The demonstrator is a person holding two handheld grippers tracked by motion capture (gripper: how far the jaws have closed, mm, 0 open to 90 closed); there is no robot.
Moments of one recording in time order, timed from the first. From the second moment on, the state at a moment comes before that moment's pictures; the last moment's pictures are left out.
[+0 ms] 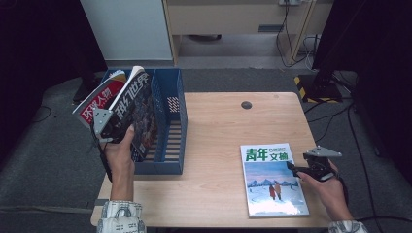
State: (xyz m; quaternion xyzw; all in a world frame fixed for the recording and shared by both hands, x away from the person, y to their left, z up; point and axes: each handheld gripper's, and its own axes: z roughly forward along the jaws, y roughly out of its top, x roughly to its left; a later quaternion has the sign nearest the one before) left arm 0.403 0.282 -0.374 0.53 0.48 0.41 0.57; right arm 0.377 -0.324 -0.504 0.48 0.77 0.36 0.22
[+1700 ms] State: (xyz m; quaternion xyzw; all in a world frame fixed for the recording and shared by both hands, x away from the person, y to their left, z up) left arm 0.410 0.274 -0.411 0.53 0.50 0.40 0.55; right arm 0.377 -0.325 -0.503 0.49 0.76 0.37 0.22
